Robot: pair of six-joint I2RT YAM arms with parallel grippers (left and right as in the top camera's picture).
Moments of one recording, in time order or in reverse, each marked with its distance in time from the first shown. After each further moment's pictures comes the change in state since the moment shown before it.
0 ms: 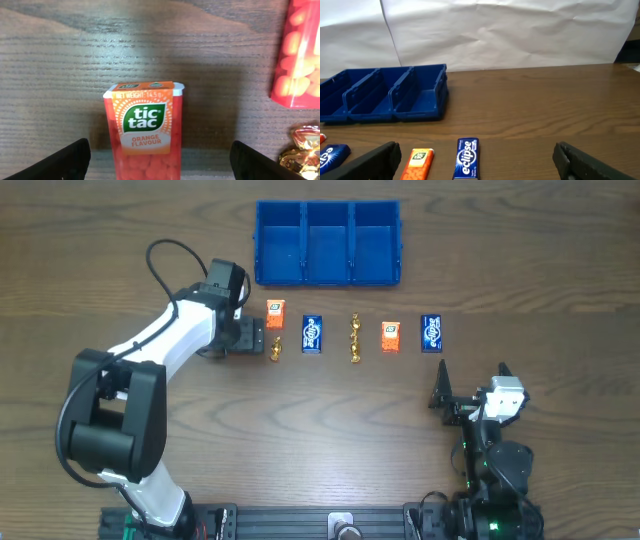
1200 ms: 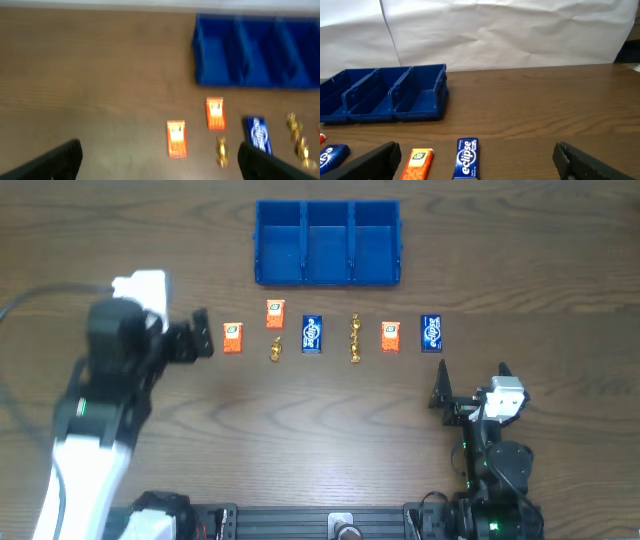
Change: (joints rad) left arm 0.109 -0.855 -0.154 -0.019 -0.018 0.109; right arm 0.000 0.000 0.000 0.001 0.000 0.000
